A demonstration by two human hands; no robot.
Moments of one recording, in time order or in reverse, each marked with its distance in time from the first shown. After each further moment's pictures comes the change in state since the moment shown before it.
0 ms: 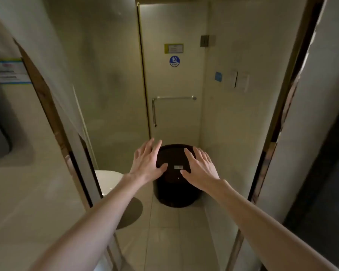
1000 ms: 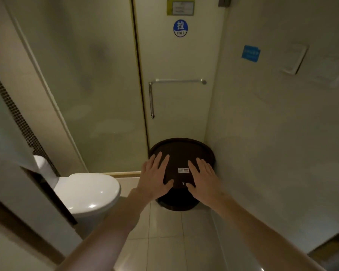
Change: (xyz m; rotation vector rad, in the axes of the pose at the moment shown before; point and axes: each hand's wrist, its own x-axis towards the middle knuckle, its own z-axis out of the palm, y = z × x) left_hand 0.199 -0.145 0.184 -0.001 -0.242 -0.002; right_hand 0.227 0.059 0.194 -0.072 -0.205 0.080
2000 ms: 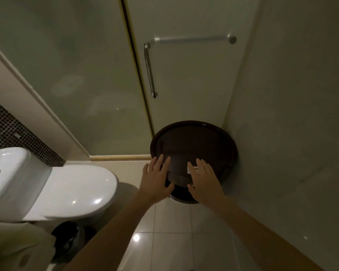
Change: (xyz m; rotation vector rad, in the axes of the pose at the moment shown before) left_hand 0.225 -0.088 0.174 0.020 -0.190 -0.120; right_hand 0.237 0.090 0.161 -0.007 -0.243 -0.056
